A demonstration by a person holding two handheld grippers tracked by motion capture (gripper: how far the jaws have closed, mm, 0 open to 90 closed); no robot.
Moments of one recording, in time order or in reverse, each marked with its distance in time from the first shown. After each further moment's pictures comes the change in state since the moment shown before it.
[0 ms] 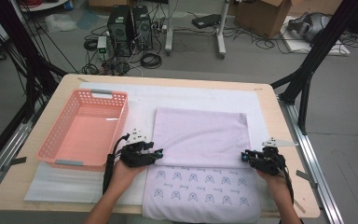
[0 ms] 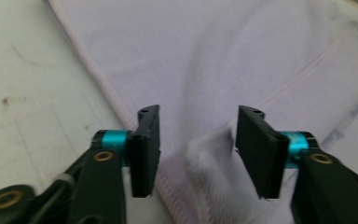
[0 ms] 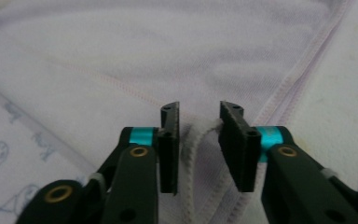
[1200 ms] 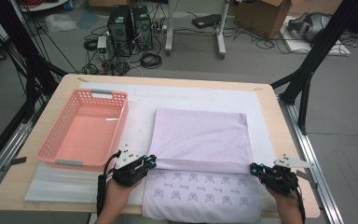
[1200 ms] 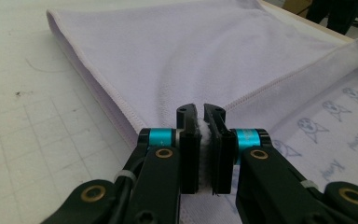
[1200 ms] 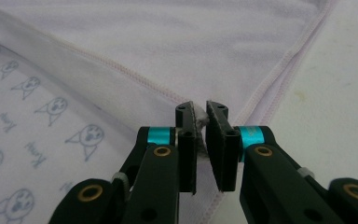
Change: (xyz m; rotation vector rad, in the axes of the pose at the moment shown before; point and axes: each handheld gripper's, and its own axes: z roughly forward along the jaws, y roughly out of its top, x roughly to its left) left arm -0.038 -0.026 -0.046 -0.168 0.008 0.041; right arm 0.027 -0.034 -0.049 -0.087 -0.013 -0.015
